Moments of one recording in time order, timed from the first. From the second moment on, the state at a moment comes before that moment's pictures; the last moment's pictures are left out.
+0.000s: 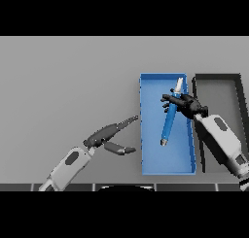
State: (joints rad) left arm -0.27 0.24 -0.60 -1.58 0.02 -0.24 0.07; right arm -0.60 -0.69 0.62 -1.24 -1.03 -0.18 0.61
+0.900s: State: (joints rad) left arm -0.29 0.21 -0.59 -1.54 0.02 -0.23 0.09; right arm -0.69 -0.75 0.81 -1.18 -0.86 -0.10 0.54
